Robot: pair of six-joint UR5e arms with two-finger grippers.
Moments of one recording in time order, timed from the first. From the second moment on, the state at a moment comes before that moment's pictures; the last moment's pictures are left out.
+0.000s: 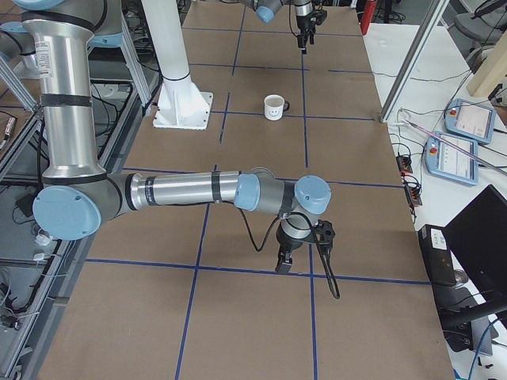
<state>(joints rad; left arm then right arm) -0.93 -2.06 -1.74 -1.76 -2.02 -0.51 1.53 -1.53 1.64 -1.83 2.27 0.01</state>
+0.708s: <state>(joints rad) -1.32 -1.74 -1.65 -1.83 -2.26 -0.18 1.53 -1.53 1.64 -1.83 2.27 0.01</state>
